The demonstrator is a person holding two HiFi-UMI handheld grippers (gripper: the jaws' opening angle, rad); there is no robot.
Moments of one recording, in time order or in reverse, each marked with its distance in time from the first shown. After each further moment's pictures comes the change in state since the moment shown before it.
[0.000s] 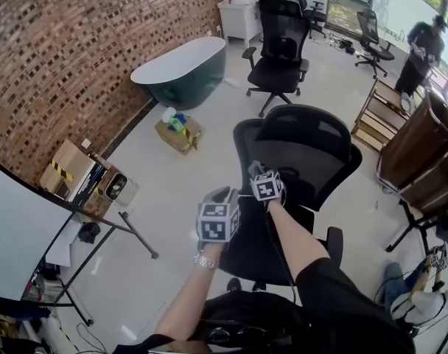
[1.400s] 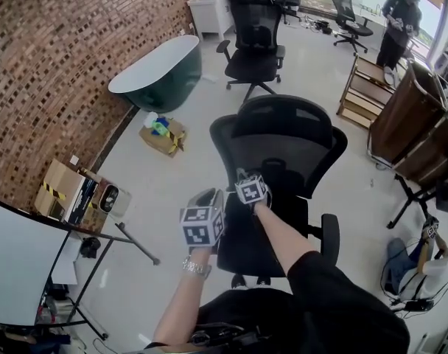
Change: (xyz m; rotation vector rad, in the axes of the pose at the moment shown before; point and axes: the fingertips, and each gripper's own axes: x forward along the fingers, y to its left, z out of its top) left arm 0.003 -0.010 0.002 0.016 0.029 -0.031; right arm 0.018 0.016 -0.062 0.109 0.101 0.060
